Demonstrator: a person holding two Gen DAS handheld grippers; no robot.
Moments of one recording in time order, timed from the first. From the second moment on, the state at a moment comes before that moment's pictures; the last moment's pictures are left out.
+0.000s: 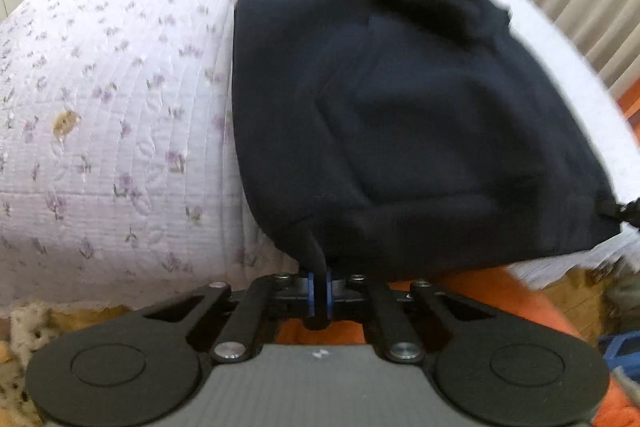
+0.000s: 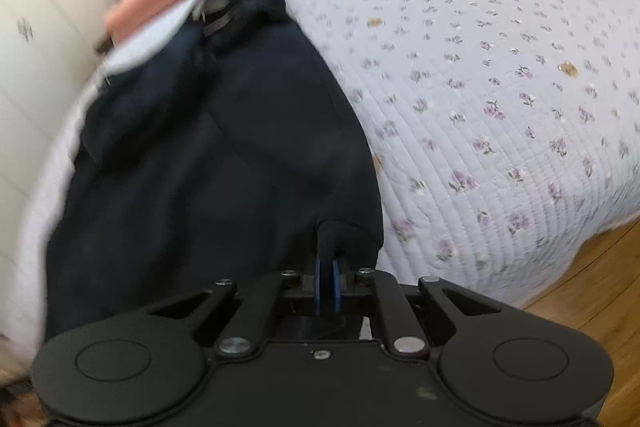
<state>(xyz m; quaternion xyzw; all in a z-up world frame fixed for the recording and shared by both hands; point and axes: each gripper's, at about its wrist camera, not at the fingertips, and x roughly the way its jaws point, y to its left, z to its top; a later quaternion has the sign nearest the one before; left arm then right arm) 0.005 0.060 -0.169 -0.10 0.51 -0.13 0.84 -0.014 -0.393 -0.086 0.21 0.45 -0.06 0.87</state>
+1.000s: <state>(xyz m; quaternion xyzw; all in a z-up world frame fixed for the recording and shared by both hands) 0.011 0.095 -0.175 -0.24 0.49 -0.16 0.82 -0.016 -0.395 -0.113 0.20 0.48 0.00 0.85</state>
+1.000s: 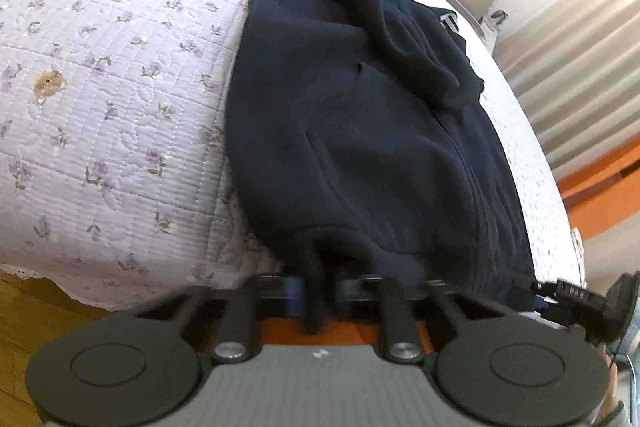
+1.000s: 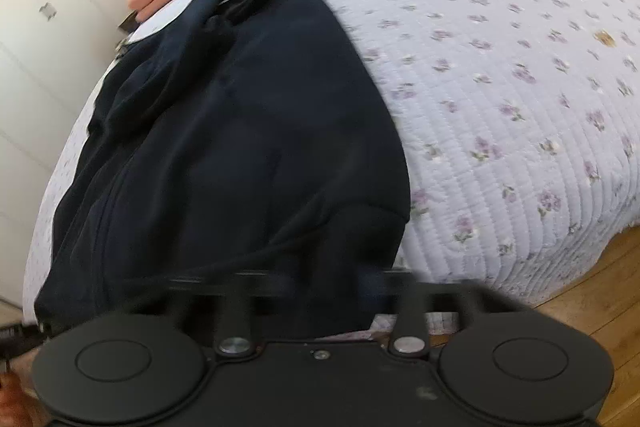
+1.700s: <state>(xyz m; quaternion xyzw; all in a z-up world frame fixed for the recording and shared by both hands) 0.231 0.087 -0.051 -0.23 0.28 -0.12 0.92 0.253 -0.370 -0.008 0.12 0.29 0.00 0.95</state>
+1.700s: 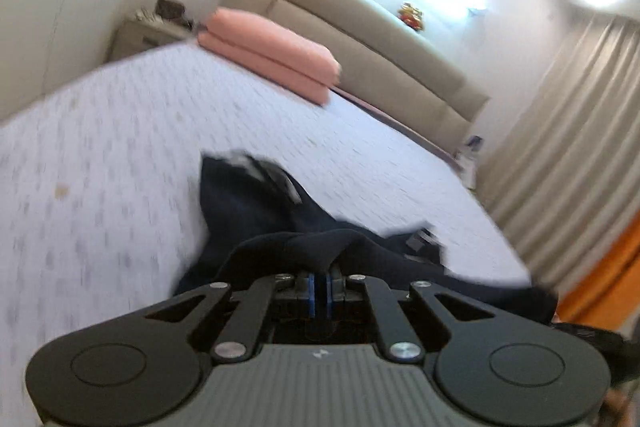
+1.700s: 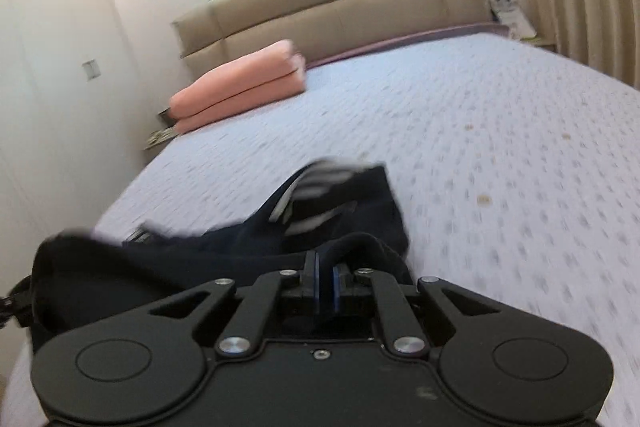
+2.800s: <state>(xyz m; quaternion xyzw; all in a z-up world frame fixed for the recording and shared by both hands) 0.412 0.067 -0.120 -0.13 0.46 0.01 0.88 0.337 -0.375 -0.036 -0.05 0.50 0.13 0.86</state>
